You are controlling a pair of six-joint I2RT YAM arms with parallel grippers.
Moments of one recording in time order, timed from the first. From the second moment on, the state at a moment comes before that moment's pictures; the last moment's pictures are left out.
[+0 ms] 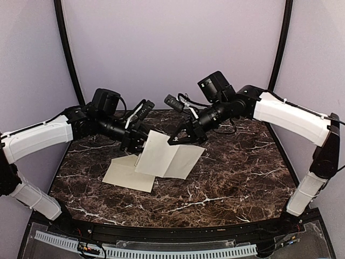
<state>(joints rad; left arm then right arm) -0.69 1.39 1.16 -0.37 0.94 0.11 0.86 1.68 1.64 -0.74 -0.86 -0.18</state>
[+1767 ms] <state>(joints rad) -0.67 1.39 1.16 -0.27 0.95 -0.01 0.86 1.60 1.56 -0.60 -0.70 -0.10</state>
